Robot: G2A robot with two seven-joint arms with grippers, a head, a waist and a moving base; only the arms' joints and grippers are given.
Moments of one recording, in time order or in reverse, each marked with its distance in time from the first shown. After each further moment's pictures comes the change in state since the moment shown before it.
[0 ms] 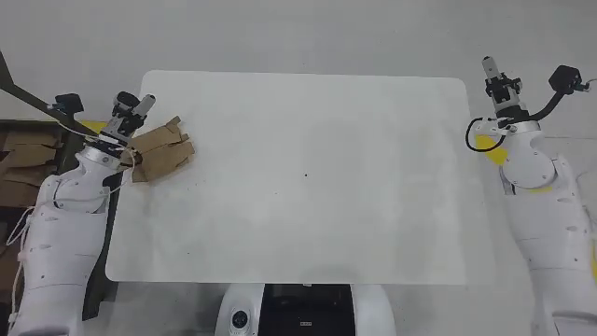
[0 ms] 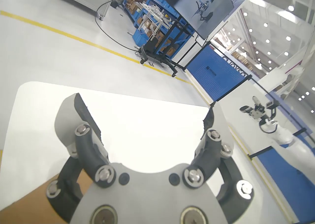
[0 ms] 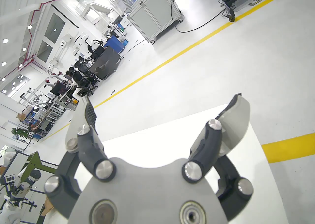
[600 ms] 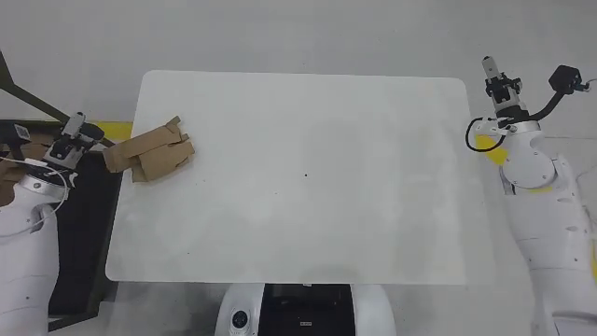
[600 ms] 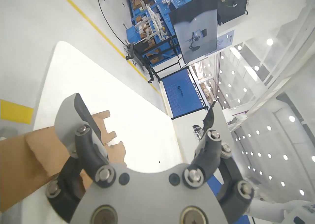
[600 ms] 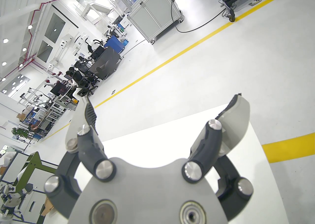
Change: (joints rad) left arm 0.094 0.050 -0.240 0.165 -0.595 0.041 -0.507; right arm 0.000 0.000 0.000 0.000 0.000 0.000 0.000
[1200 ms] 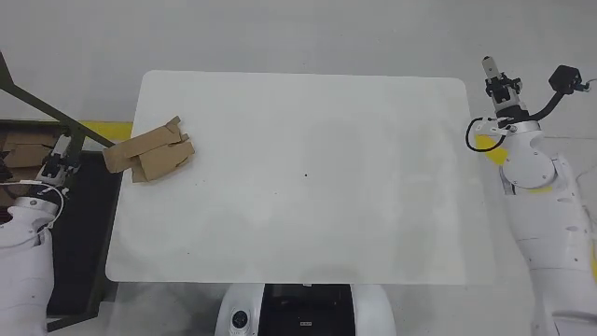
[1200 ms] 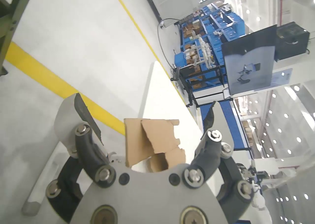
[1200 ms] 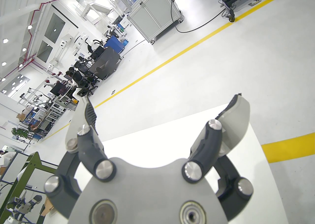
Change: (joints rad) left arm -0.098 0.016 0.010 0.330 0.337 0.028 0.278; right arm 0.000 0.000 0.000 0.000 0.000 0.000 0.000
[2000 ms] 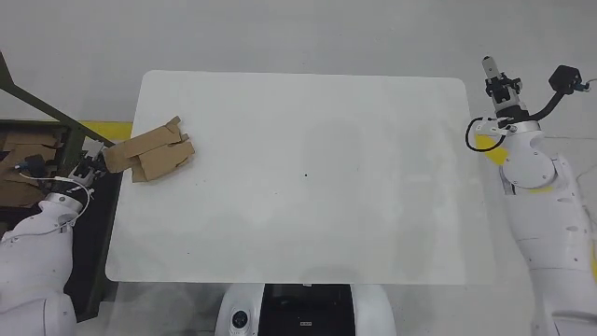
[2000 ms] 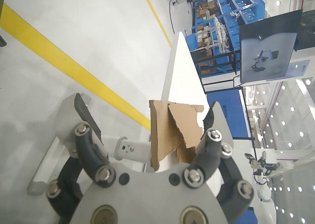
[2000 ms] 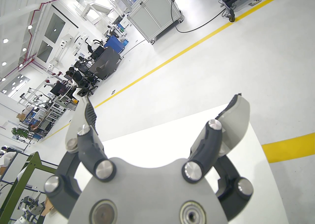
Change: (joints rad) left arm -0.241 -0.008 0.132 0.334 0.090 -0.155 -0.087; right arm 0.000 0.000 0.000 0.000 0.000 0.000 0.000
